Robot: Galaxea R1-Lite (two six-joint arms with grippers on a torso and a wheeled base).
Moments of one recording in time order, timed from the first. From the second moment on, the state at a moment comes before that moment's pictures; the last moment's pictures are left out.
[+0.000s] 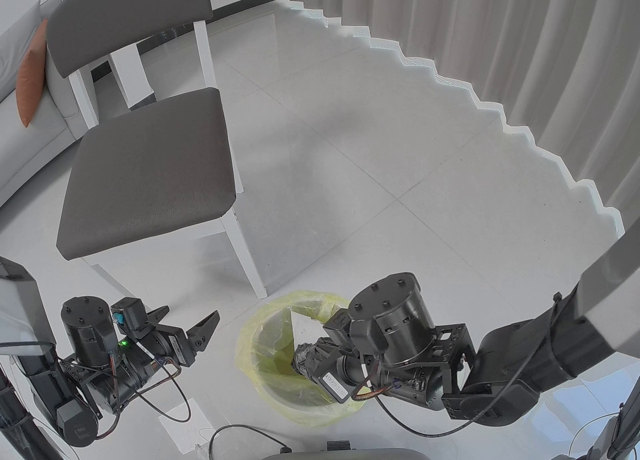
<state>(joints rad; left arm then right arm) -0.35 1.87 -0.02 -1.55 0.04 -0.23 0.95 2.02 -0.90 -0.51 -0.23 -0.05</state>
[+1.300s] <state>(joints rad) -0.34 1.90 -0.02 -1.55 0.03 -0.25 0.86 2.30 -1.08 -0.48 -0.15 -0.08</state>
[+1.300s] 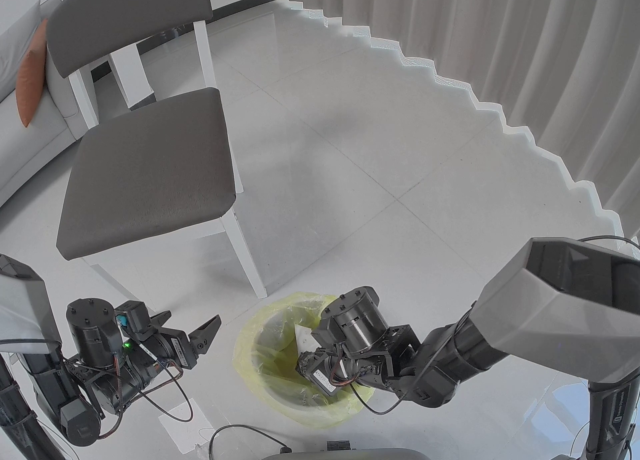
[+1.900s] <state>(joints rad) -0.35 1.93 -0.02 -1.55 0.03 -0.25 0.81 2.49 -1.26 -0.40 -0.15 -0.09</state>
